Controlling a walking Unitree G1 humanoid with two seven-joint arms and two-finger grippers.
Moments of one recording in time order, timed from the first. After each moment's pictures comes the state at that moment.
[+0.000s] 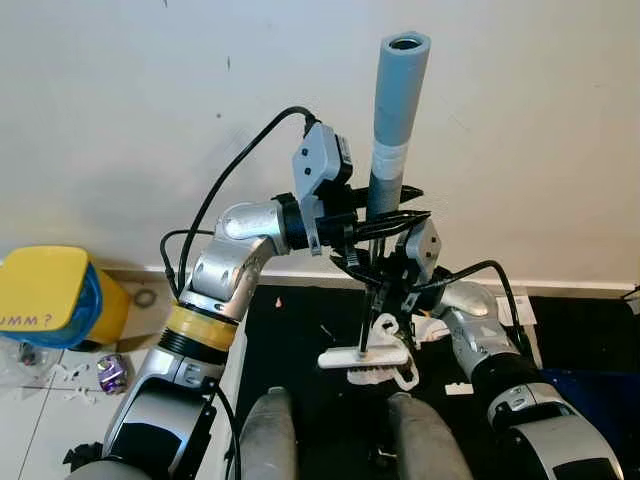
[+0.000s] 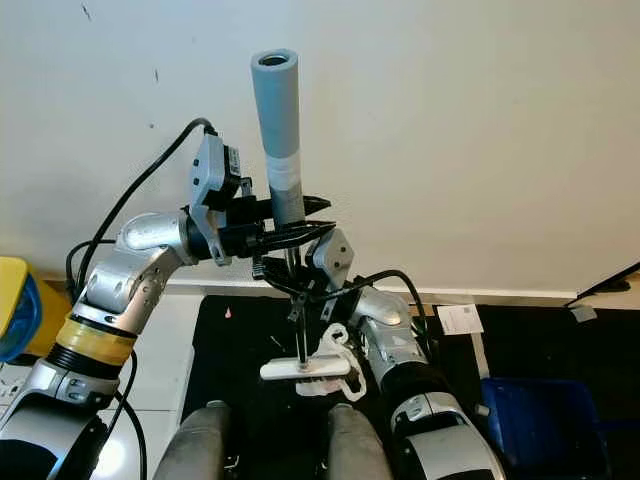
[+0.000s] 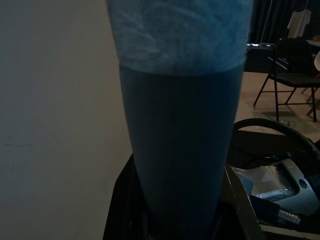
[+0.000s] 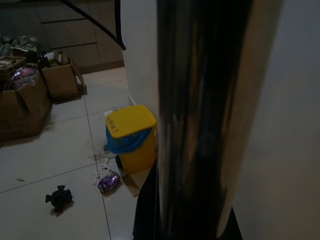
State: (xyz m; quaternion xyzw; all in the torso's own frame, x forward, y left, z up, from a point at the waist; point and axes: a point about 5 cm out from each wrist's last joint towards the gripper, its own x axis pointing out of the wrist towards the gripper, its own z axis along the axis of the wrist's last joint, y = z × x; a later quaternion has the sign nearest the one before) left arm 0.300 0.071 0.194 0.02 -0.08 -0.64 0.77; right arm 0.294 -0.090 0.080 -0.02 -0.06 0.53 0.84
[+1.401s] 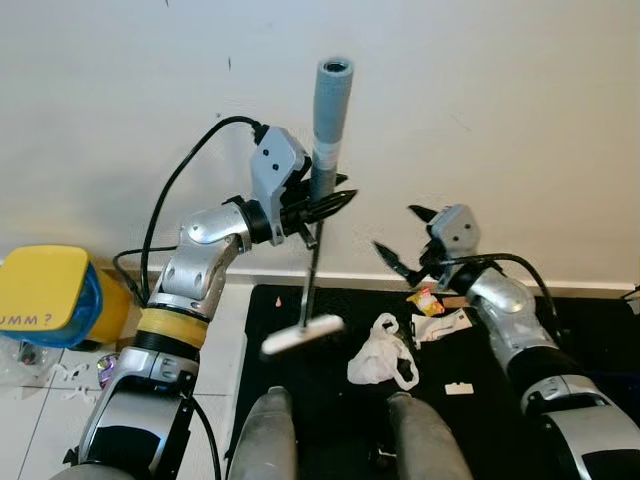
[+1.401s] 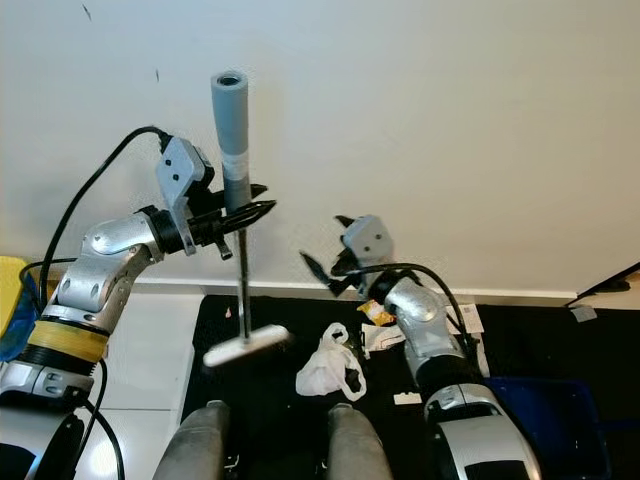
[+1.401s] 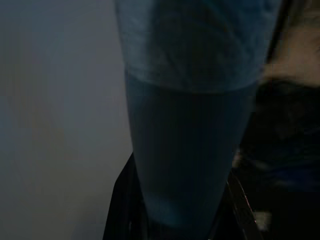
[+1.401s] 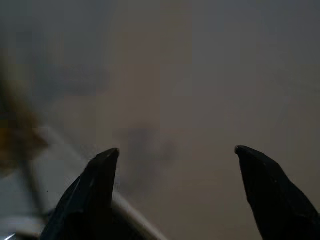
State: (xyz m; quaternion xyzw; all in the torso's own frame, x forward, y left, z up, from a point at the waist) left arm 0.338 0.141 0.162 0.12 0.00 -0.35 0.93; right arm 0.320 -0.180 0.081 -0.11 -0.04 0.21 0.97
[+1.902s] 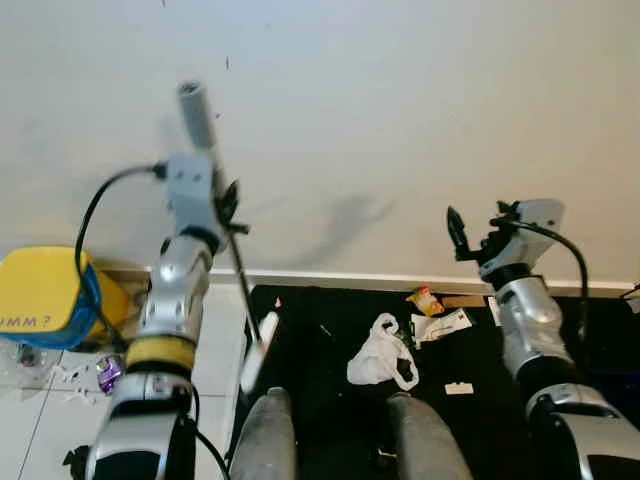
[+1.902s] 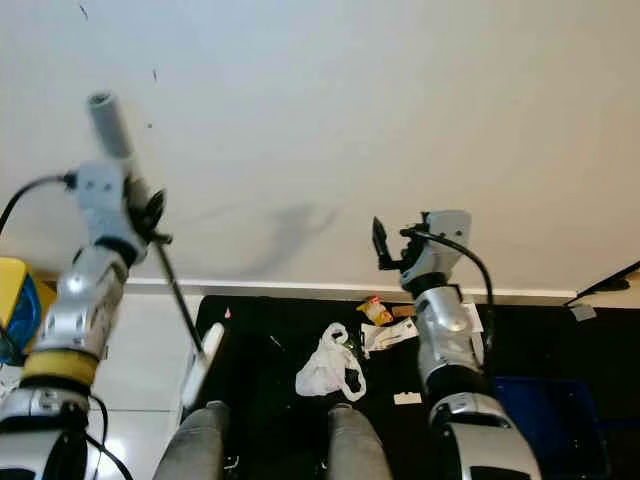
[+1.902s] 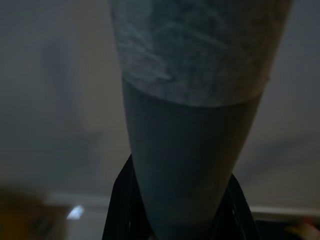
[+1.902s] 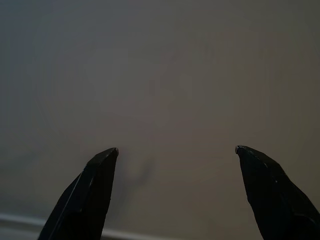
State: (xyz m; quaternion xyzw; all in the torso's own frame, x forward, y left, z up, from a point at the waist) left arm 0.318 0.226 0.088 0.01 0.06 0.07 1.00; right arm 0.311 -0.194 0.059 0.04 -0.01 0.05 1.00
